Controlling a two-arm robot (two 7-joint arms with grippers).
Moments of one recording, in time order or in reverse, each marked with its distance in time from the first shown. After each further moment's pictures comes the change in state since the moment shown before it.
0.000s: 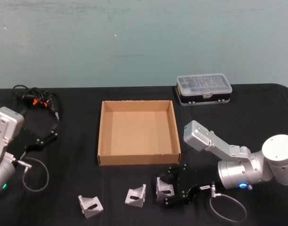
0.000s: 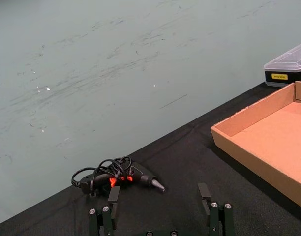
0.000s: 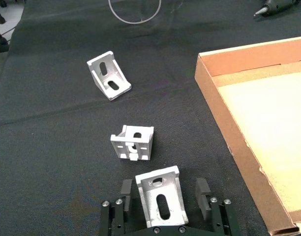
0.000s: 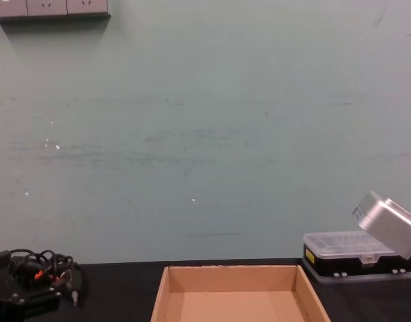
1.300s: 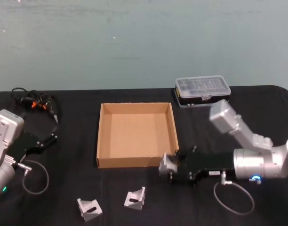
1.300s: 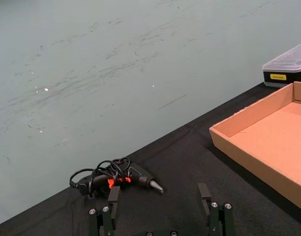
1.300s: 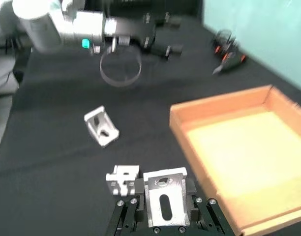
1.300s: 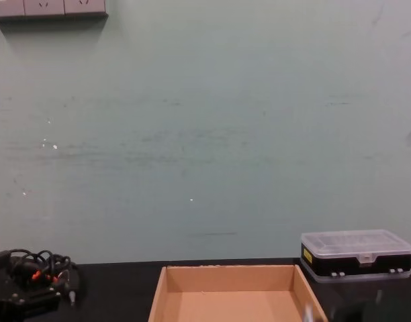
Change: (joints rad) left arm 0.000 0.000 0.000 0.000 0.000 0.000 0.000; right arm -0.081 0.064 0.118 -0.121 0.139 -0.047 -0.060
